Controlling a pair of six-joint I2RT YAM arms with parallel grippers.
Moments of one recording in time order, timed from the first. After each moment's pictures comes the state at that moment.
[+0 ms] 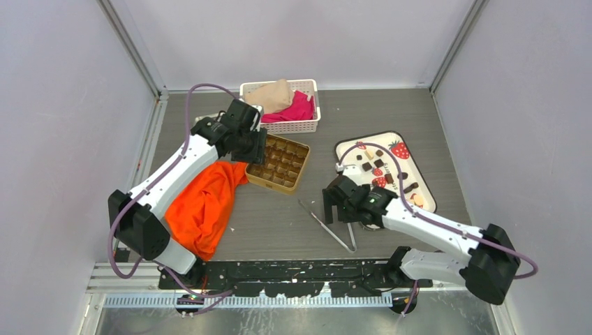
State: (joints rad) left arm -0.55 1.53 1.47 -0.94 -0.03 -0.35; right arm 0.85 1.07 0.72 -0.73 0.33 0.66
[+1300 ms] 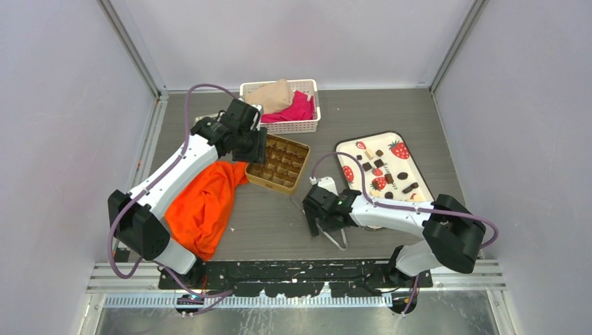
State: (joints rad) left arm -0.55 1.53 1.47 -0.93 -0.01 -0.38; right arm 0.99 1.41 0.75 -0.62 0.29 0.66
